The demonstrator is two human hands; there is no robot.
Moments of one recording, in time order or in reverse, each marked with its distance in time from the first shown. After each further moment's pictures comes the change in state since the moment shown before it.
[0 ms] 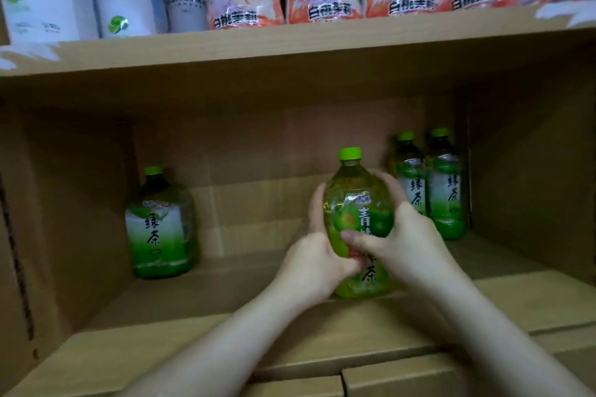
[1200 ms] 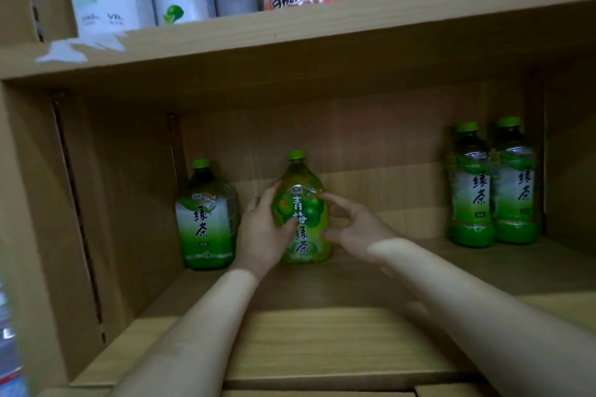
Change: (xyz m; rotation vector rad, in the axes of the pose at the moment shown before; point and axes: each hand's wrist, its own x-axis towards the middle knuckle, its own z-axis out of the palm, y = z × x) left_hand 0.030 -0.111 -0.091 0.265 0.424 -0.074; right_hand 0.047 -0.043 0.100 0.391 -0.484 -0.010
